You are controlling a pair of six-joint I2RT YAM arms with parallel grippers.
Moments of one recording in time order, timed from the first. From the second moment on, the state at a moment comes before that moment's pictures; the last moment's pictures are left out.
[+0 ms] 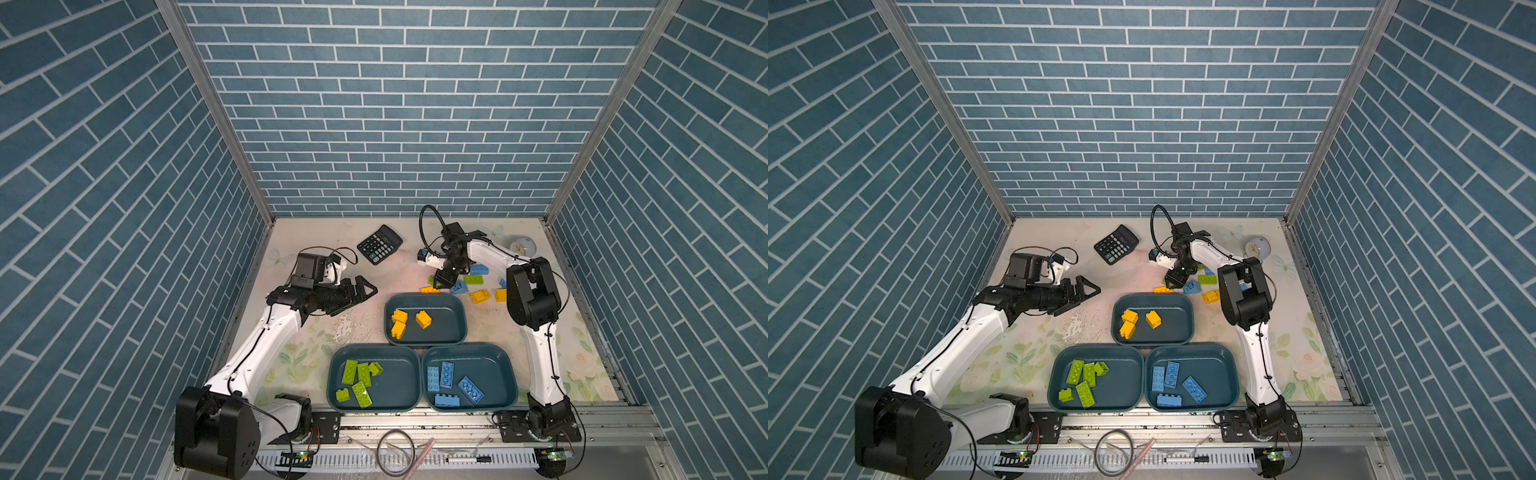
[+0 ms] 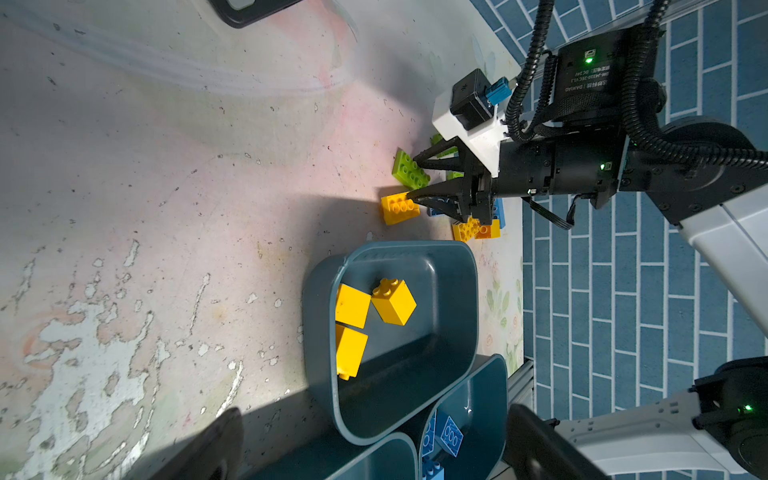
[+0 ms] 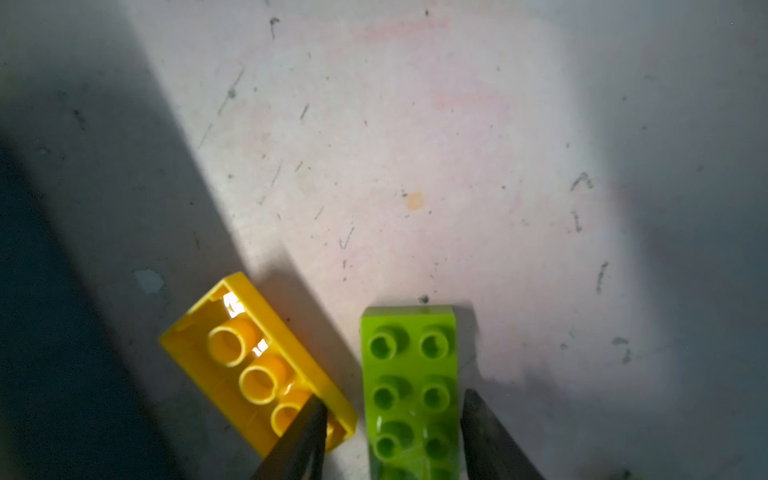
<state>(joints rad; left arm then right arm) -0.20 1.19 0.90 -0.59 0.61 -0.55 0.45 2.27 1.81 -0.89 -0.28 -0.76</state>
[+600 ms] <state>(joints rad) -0.20 1.18 0.90 -0.60 0.61 -0.54 0.42 2.27 1.82 -0.89 -0.23 -0.75</state>
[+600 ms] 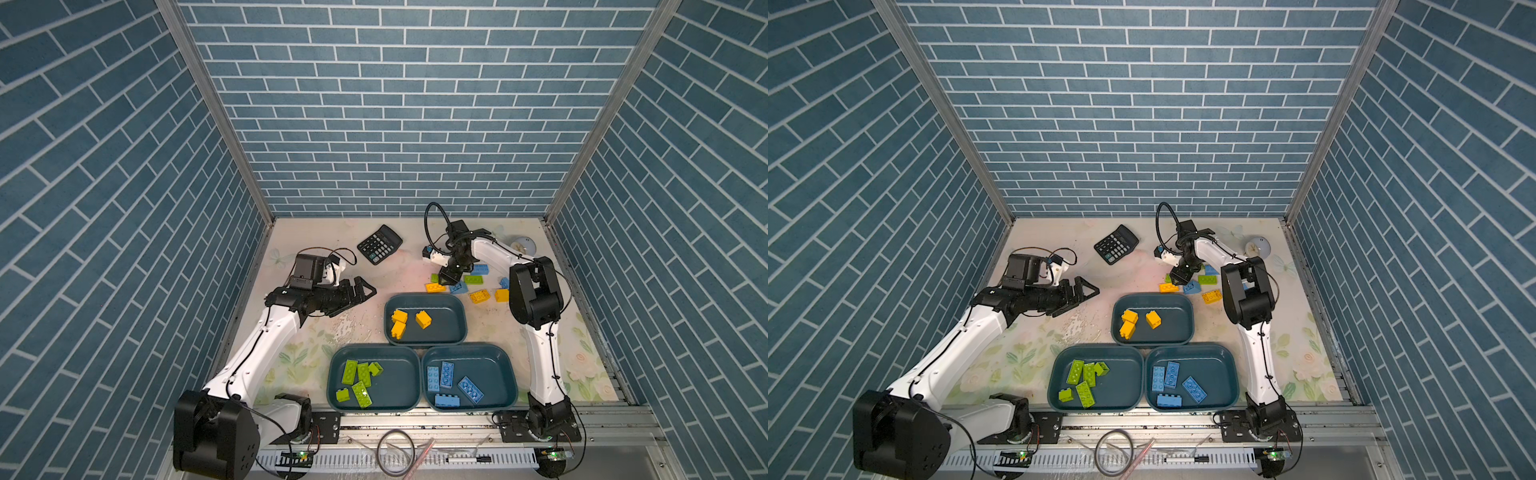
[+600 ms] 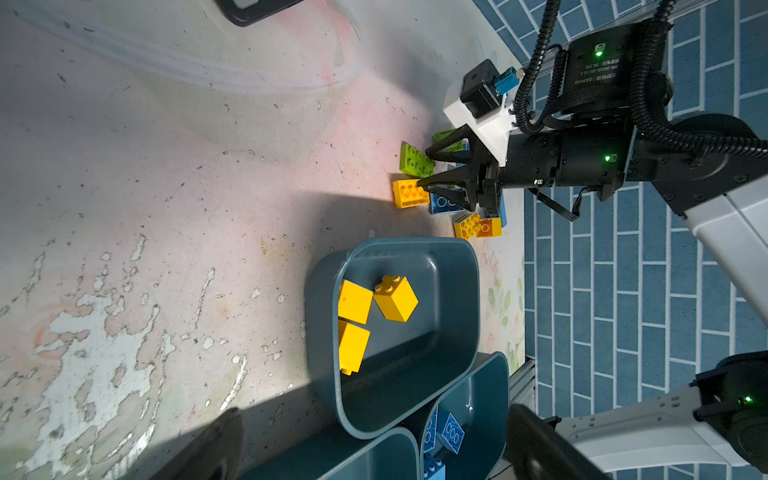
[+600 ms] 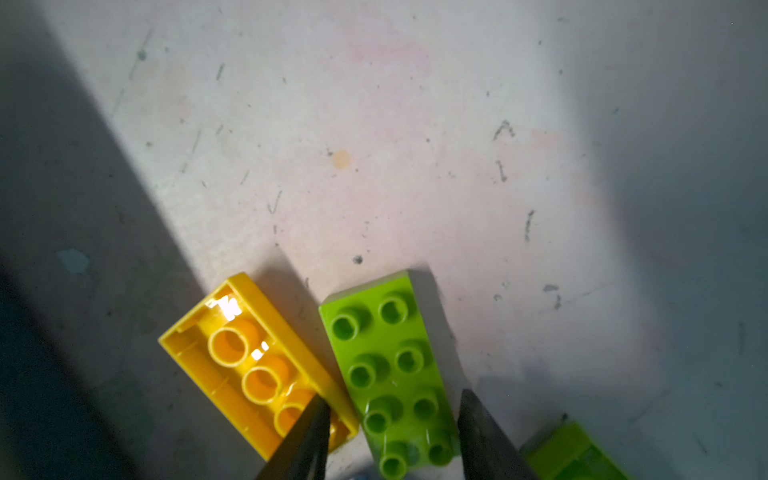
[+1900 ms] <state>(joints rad) -0.19 1.22 0.92 -0.62 0.63 -0.51 0.40 2.28 1.87 -0.93 -0.15 -0.74</state>
